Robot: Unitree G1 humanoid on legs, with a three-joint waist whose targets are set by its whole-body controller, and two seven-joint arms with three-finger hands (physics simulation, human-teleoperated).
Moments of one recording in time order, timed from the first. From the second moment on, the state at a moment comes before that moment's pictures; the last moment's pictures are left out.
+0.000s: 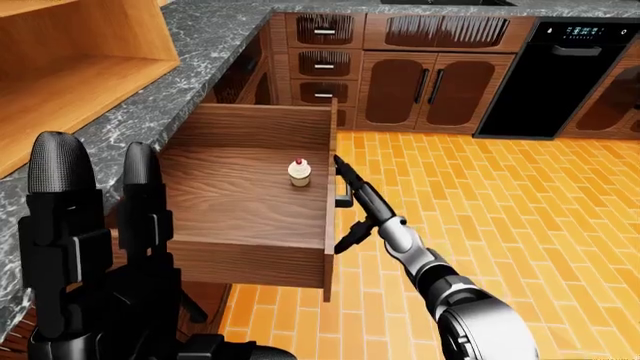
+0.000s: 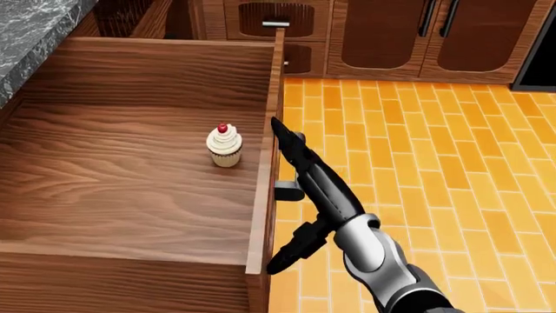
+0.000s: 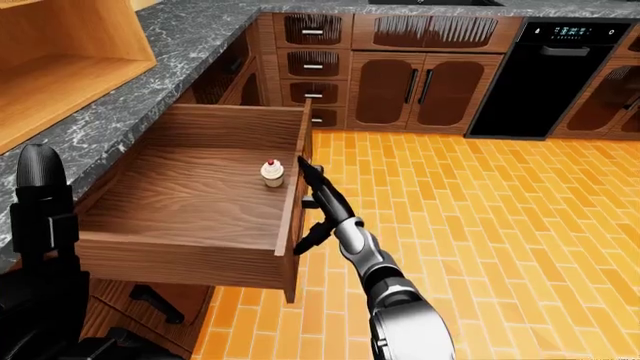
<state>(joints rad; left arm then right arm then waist) 0.42 0.00 -0.04 -0.96 -0.11 -0.27 -0.09 -0.83 -0.08 -0.02 1.36 -0.57 -0.68 -0.06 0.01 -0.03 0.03</state>
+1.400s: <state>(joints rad) 0.42 -0.01 -0.02 -0.97 -0.13 -0.26 -0.10 -0.89 0.01 0.00 1.35 -0.55 -0.71 0.14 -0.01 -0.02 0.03</state>
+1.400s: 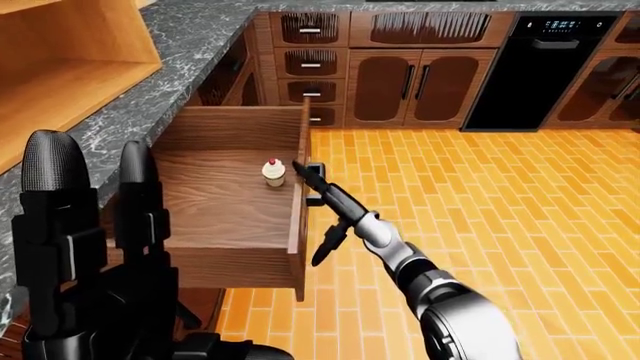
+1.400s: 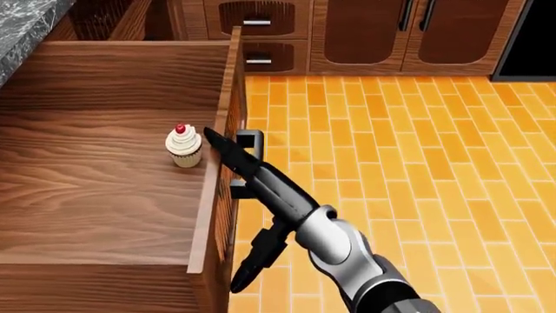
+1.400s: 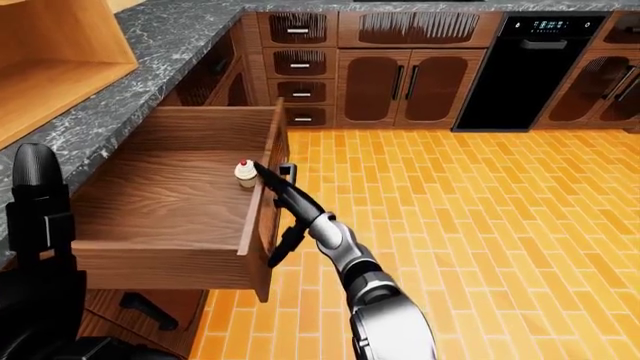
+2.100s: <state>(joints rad) 0.42 -0.01 -0.02 -0.96 -0.14 -0.26 -0.10 -0.93 0.10 0.03 1.36 -0.59 -0.69 0.19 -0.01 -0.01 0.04</state>
